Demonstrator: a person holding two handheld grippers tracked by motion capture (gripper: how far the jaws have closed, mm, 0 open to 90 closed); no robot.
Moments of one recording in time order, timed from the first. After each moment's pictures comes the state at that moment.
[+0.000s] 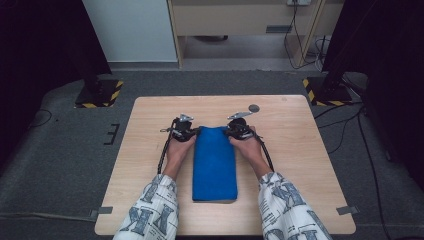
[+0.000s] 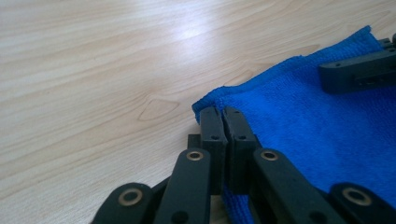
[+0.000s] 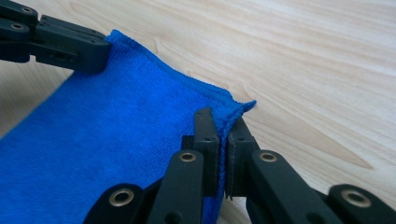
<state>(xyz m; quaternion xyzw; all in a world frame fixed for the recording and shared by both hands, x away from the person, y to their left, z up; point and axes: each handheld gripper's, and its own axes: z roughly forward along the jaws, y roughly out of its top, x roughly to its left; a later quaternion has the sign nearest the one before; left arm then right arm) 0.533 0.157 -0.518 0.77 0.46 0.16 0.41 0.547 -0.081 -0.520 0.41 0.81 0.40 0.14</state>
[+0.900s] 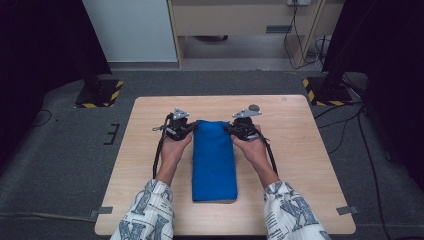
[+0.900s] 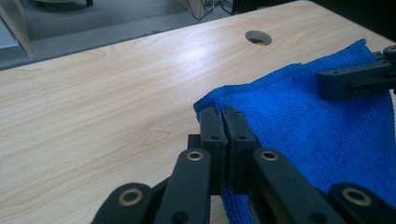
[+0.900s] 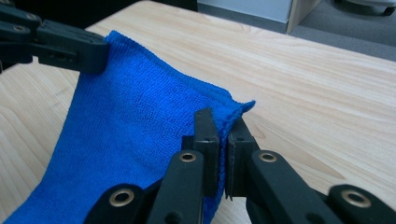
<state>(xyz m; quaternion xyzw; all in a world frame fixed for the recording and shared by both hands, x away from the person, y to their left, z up) 0.497 0.162 -0.456 0.76 0.44 0.19 0.44 0.511 -0.090 -0.472 0.40 0.78 0.46 0.16</state>
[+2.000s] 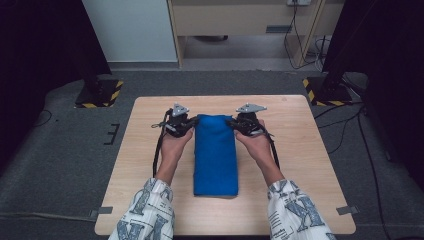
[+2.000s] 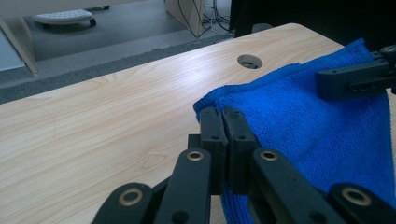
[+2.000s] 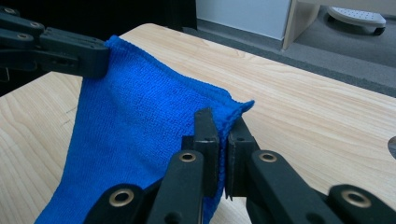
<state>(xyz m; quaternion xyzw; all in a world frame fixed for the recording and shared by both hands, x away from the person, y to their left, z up) 0.491 0.157 -0.433 0.75 0.42 0.21 0.46 0.508 -0.098 -0.445 0.38 0.77 0.48 0.17</state>
